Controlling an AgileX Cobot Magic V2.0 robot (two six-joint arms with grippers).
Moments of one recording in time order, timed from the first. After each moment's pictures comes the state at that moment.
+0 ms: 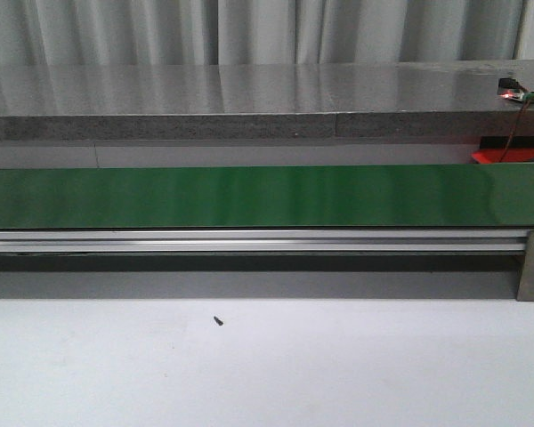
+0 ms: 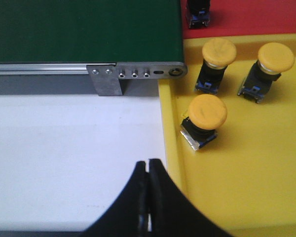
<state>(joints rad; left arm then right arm) 0.31 1.70 -1.29 -0.30 0.73 0.07 -0.09 0.50 -0.48 0.08 0.75 -0.03</state>
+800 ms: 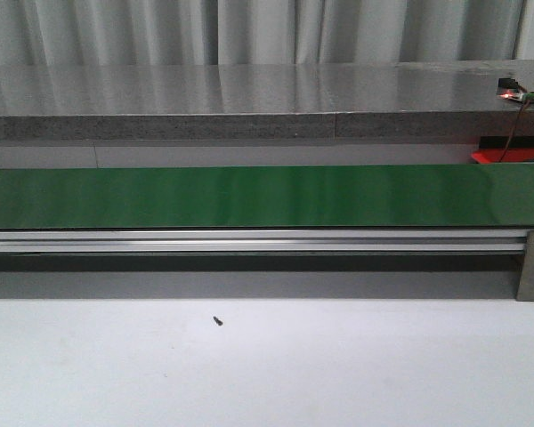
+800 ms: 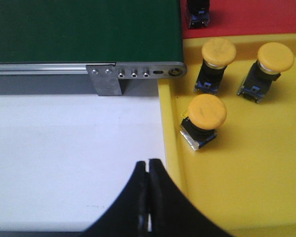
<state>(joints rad) 0.49 1.72 -1.29 -0.31 0.68 0.07 -0.09 0.50 -0.48 0.08 0.75 -0.03</state>
